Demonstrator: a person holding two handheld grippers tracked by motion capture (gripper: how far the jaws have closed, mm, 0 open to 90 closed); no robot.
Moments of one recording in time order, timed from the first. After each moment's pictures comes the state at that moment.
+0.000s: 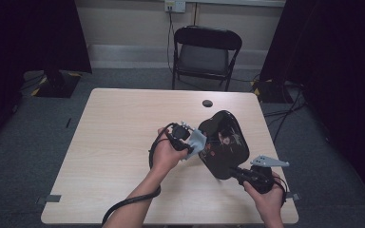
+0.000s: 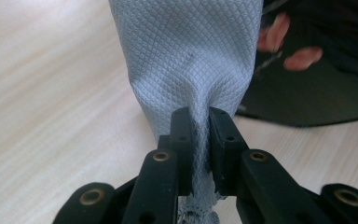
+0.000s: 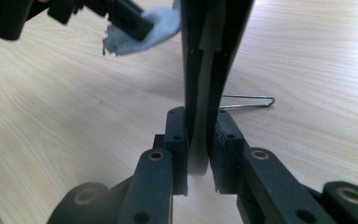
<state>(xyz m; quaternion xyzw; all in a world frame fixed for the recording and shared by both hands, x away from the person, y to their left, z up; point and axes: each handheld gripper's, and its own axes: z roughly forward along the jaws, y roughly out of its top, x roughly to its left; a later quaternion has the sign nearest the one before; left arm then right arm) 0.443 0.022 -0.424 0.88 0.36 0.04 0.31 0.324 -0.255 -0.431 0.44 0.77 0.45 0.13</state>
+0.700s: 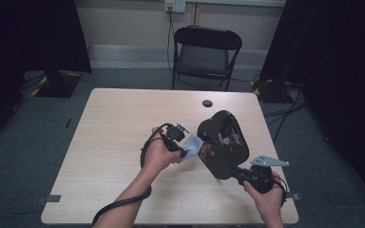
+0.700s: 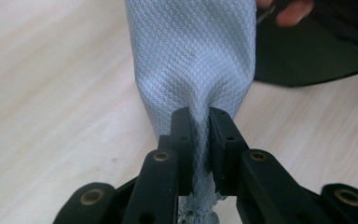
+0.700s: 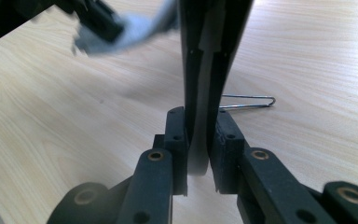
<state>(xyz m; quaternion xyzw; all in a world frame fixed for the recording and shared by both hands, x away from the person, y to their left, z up) 0.436 0.042 -0.389 0.89 0.34 0.03 0.28 0.325 -0.256 -0.431 0.44 0.77 0.45 0.13</state>
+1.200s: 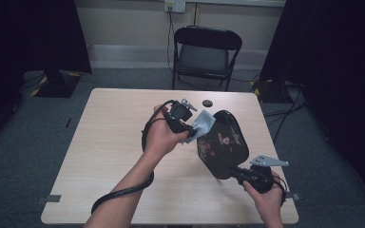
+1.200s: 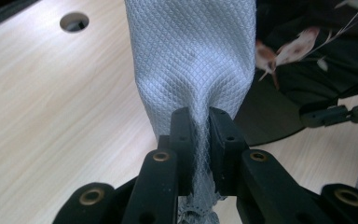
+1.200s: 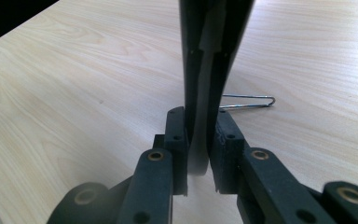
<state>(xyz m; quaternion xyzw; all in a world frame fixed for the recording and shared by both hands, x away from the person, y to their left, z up) 0.432 0.025 -0.312 0.88 0.30 0.07 0.35 0.325 -0.255 -0.431 0.44 0.77 0.45 0.13</state>
